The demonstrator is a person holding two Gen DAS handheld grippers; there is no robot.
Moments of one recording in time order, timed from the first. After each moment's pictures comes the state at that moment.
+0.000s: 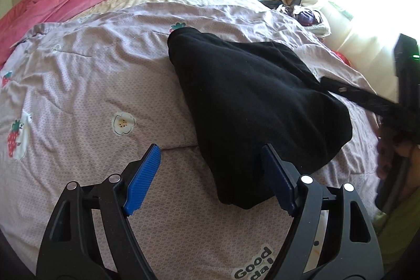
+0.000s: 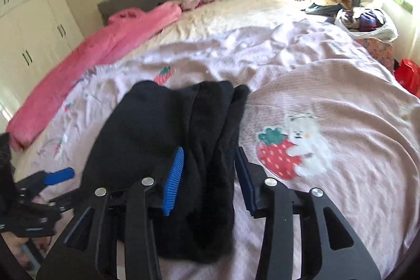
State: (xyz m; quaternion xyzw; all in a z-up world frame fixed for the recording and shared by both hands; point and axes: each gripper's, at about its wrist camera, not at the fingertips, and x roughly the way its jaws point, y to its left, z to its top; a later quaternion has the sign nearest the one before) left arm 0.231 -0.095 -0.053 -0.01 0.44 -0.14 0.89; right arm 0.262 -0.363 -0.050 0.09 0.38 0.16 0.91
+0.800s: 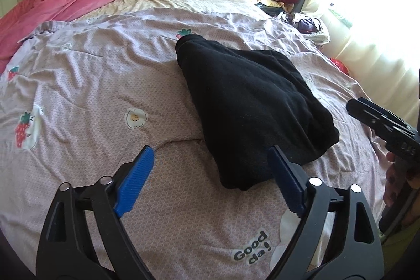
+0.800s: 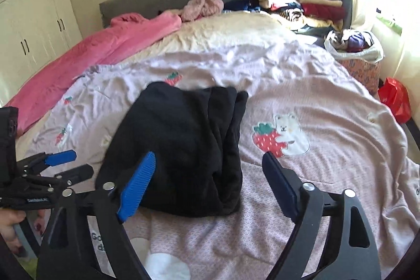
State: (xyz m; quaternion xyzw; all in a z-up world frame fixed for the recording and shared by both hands) left arm 0.211 -0.080 -0.035 -0.03 0.43 -0.14 0.89; right arm 0.200 -0.343 -0.015 0.05 0.35 0.13 0.93
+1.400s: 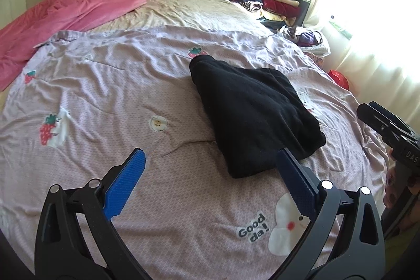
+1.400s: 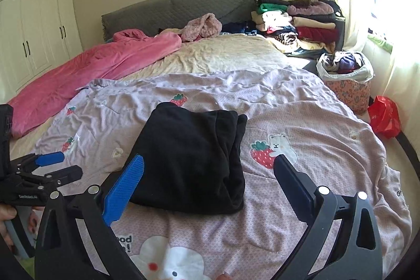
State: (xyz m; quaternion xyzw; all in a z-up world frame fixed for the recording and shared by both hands) left arm 0.173 -0.053 0.004 -0.03 0.39 -0.12 0.91; right arm 0.154 -0.329 0.022 0.03 0.29 0.11 0.95
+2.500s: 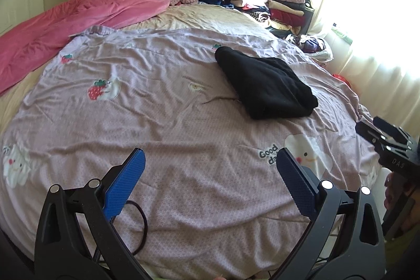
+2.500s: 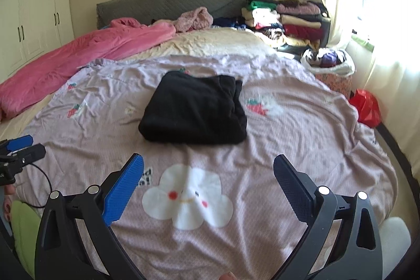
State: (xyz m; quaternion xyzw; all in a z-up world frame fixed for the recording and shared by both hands) left arm 0.048 0.007 0.000 -0.04 0.37 -0.09 0.93; right arm 0.033 -0.295 -0.007 0.00 0.31 0.06 0.95
